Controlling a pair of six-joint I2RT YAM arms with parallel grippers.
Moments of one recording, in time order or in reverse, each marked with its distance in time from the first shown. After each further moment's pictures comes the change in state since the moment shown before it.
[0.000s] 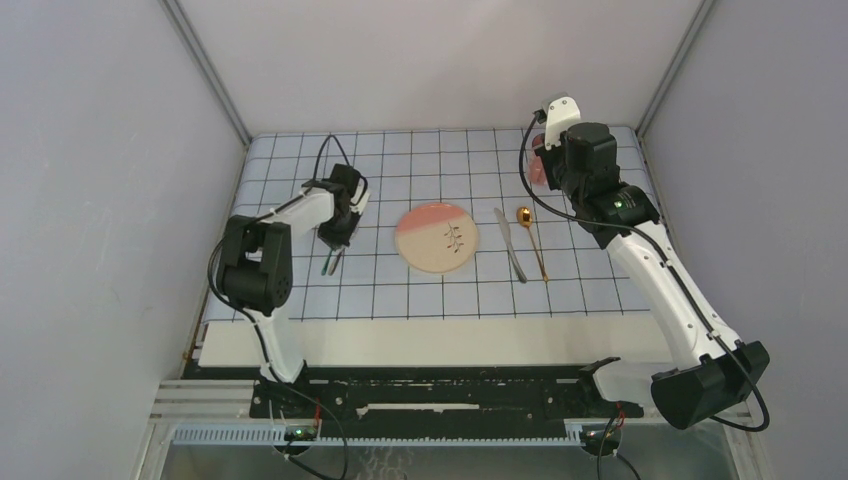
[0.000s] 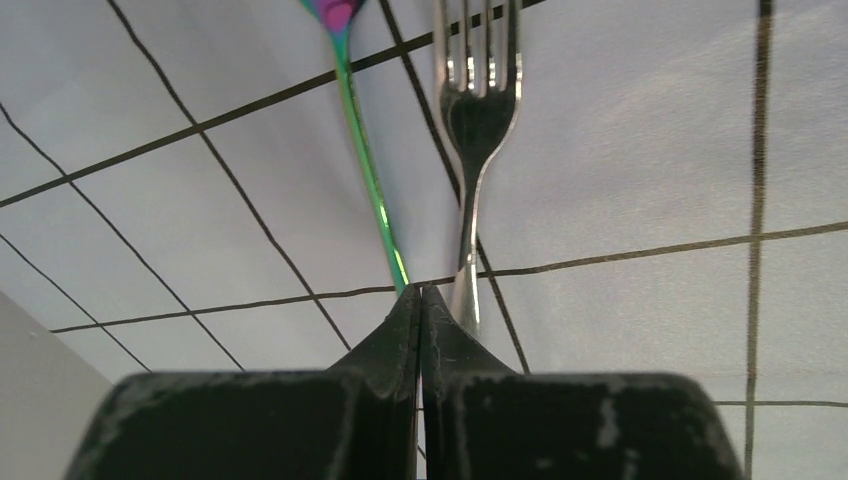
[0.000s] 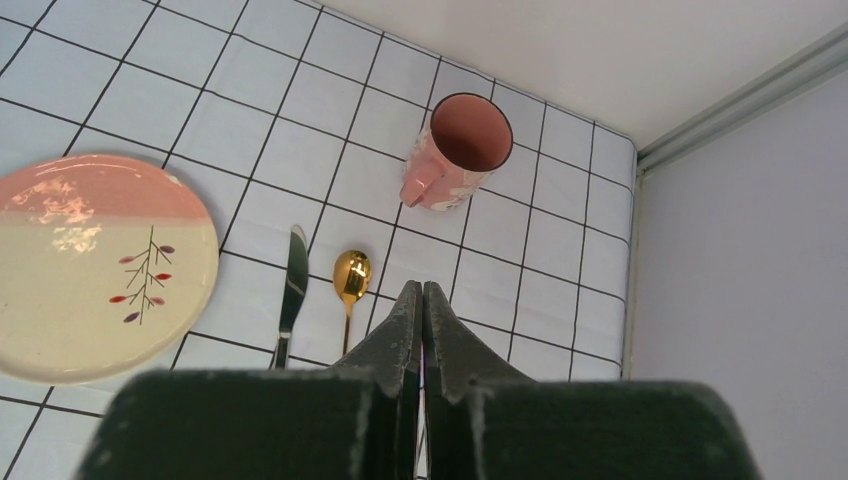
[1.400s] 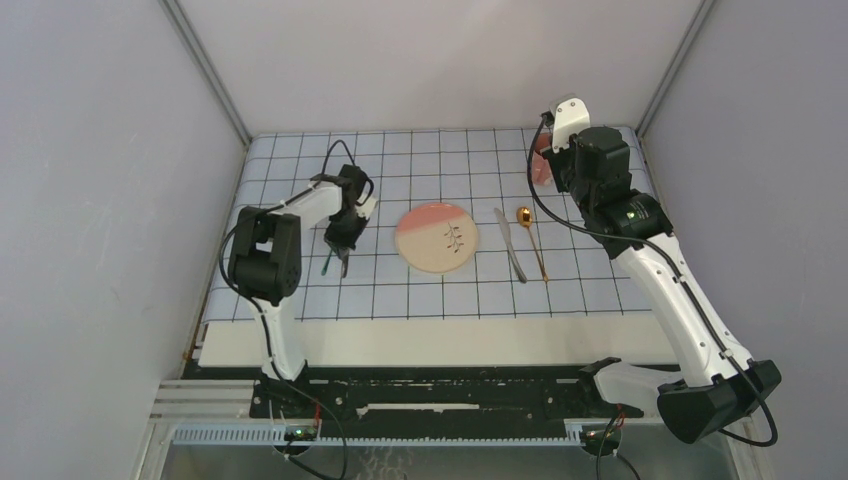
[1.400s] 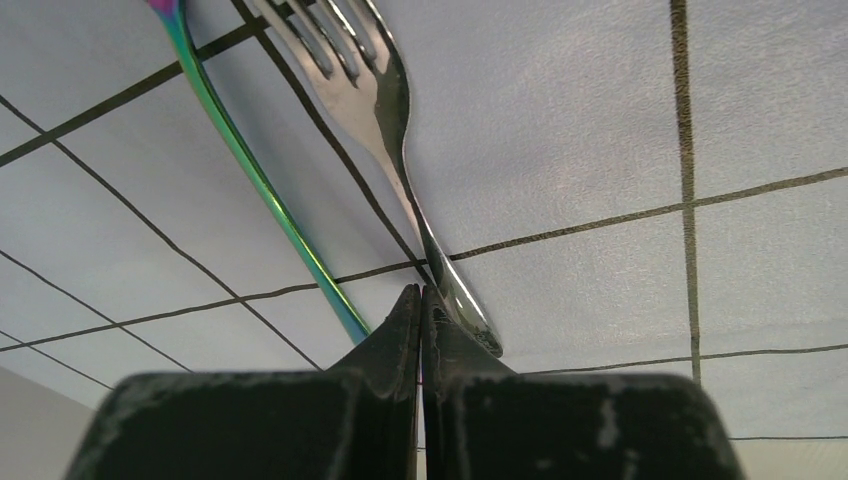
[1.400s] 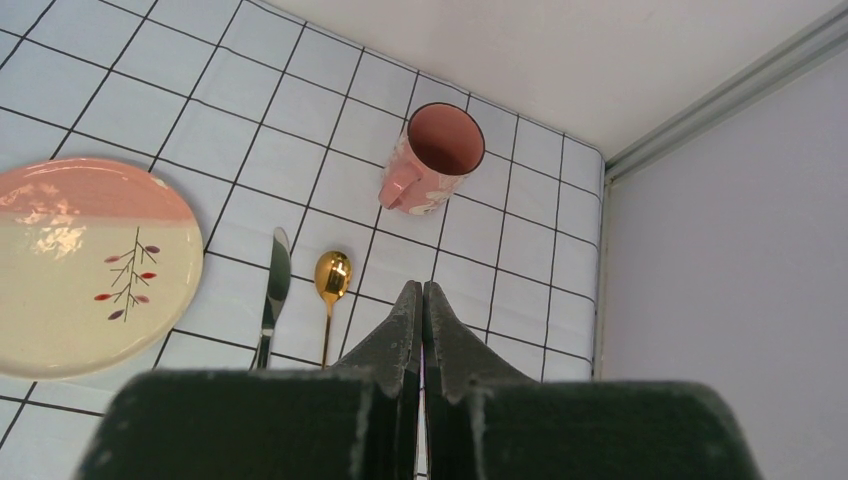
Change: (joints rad) left arm -0.008 0.097 0.101 -0.165 0.086 -0.004; right arm 0.011 -0.066 0.000 -0.023 0.029 -0.037
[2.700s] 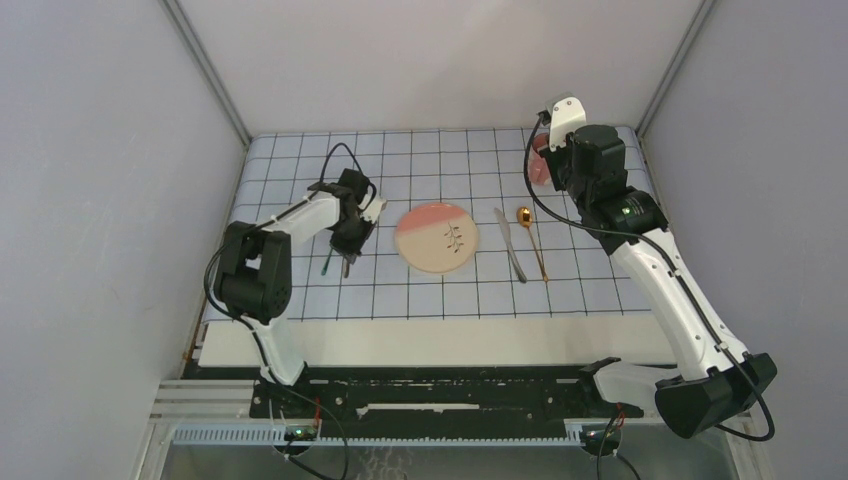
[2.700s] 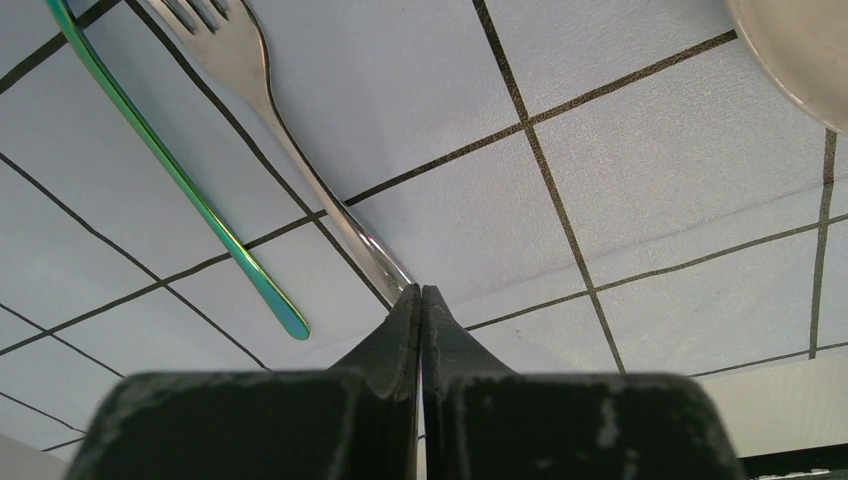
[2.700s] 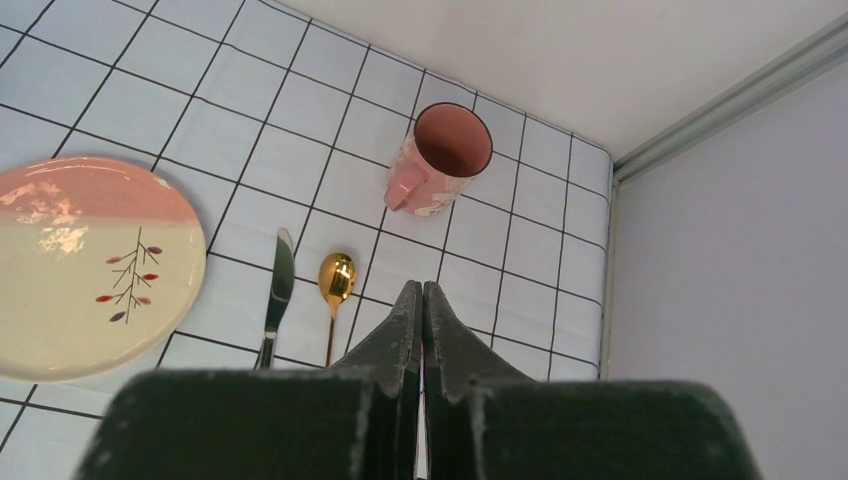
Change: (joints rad) left arm -0.053 -0.154 -0.127 0.062 0.111 -0.013; right arm -0.006 0.025 0.000 0.014 -0.015 0.003
